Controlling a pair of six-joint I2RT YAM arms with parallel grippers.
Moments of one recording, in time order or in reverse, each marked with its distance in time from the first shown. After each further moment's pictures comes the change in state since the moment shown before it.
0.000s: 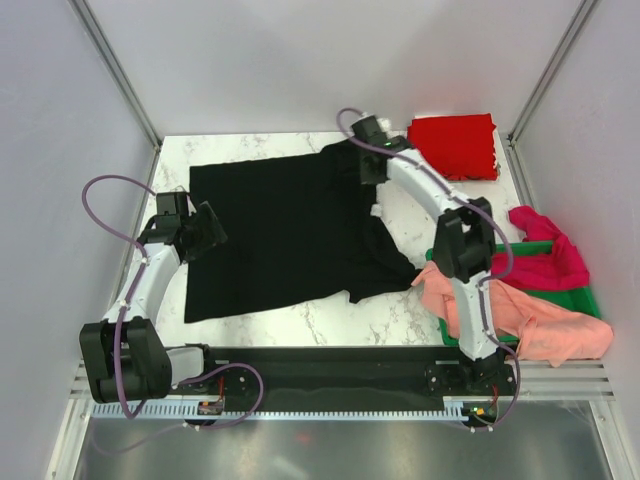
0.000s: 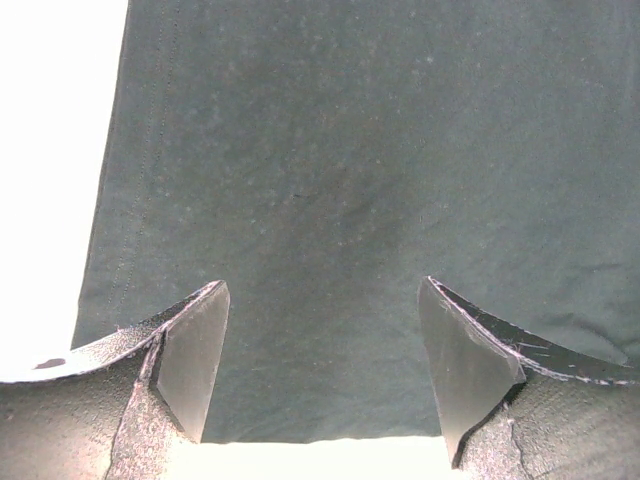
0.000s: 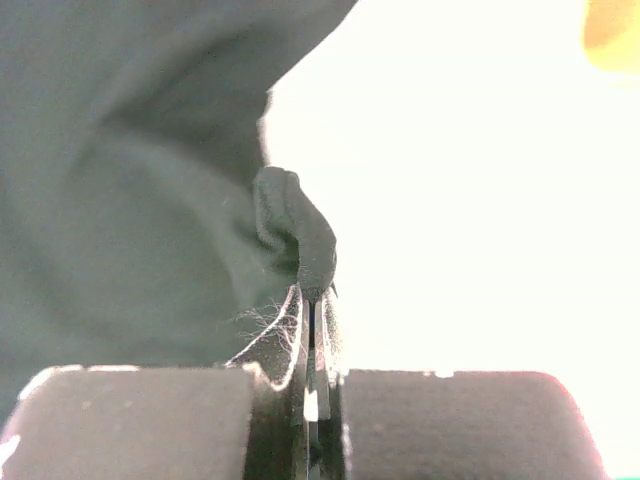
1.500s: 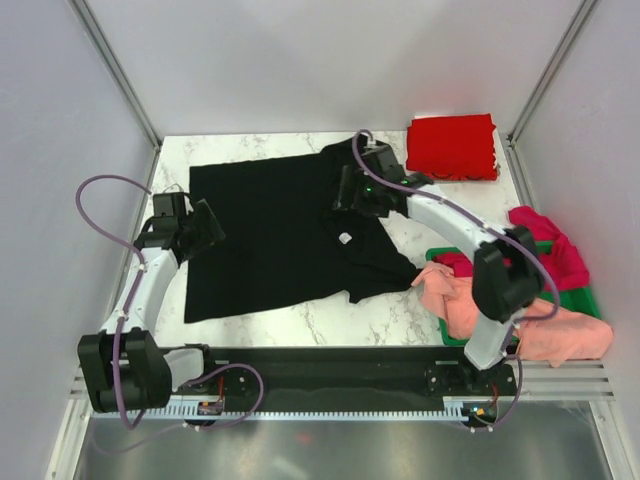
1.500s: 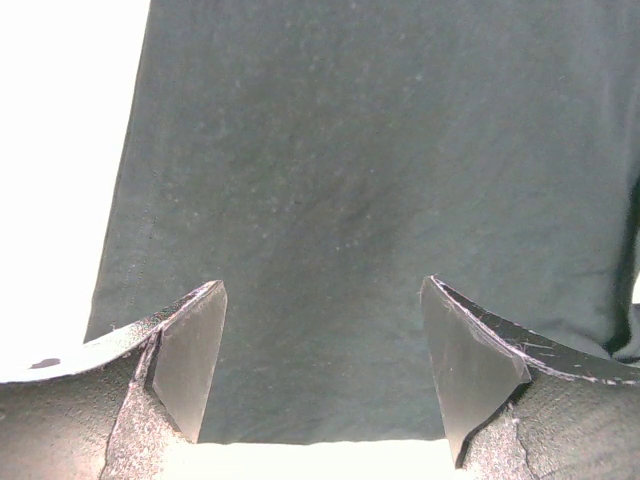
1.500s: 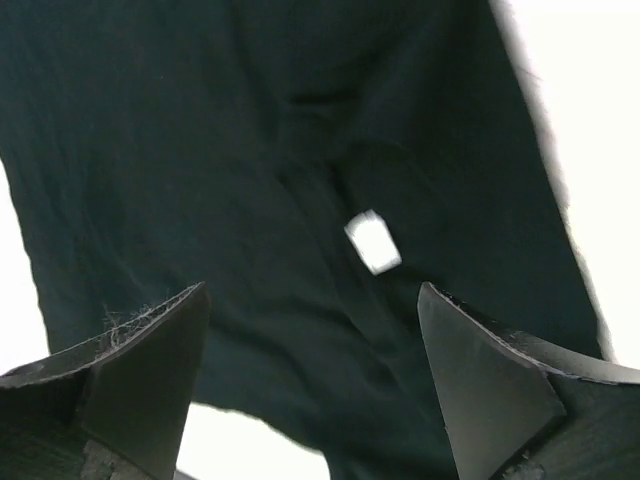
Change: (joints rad) left arm 0.000 -0.058 0.002 -0.002 -0.021 0.000; right arm -0.005 -0.526 -0.672 0.335 -0.397 0.276
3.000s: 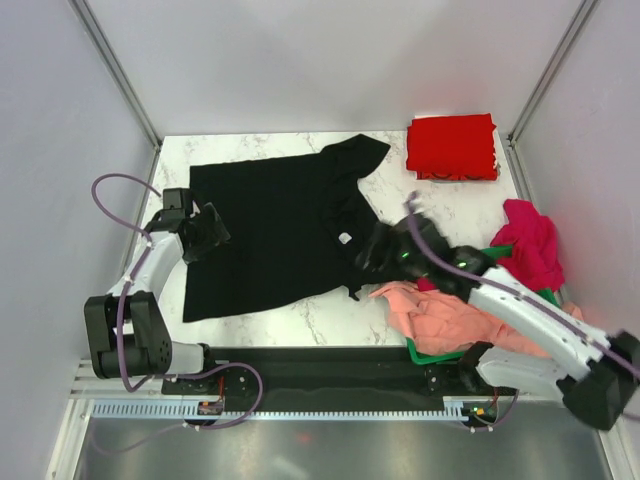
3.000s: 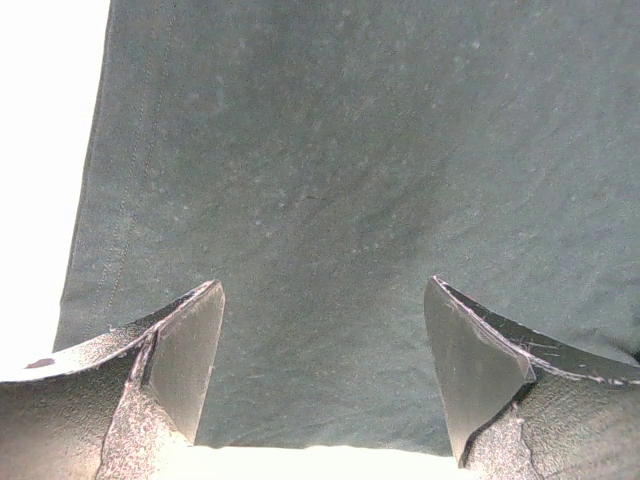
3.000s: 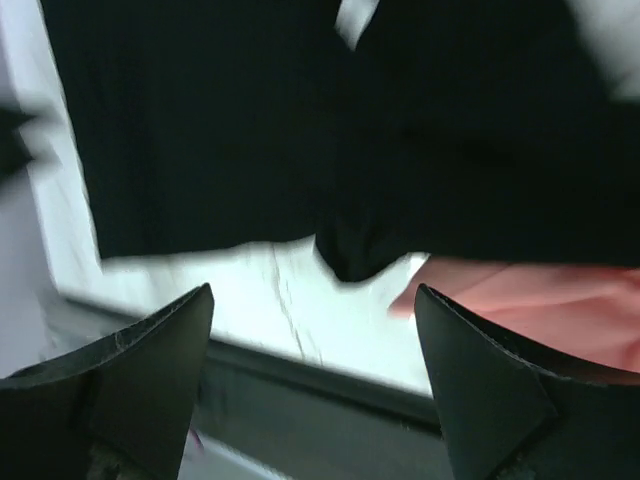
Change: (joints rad) left arm -0.001 0.190 0.032 -0.010 0.013 -0.022; right arm 0.061 -0.705 -0.449 -0.120 0.133 0.264
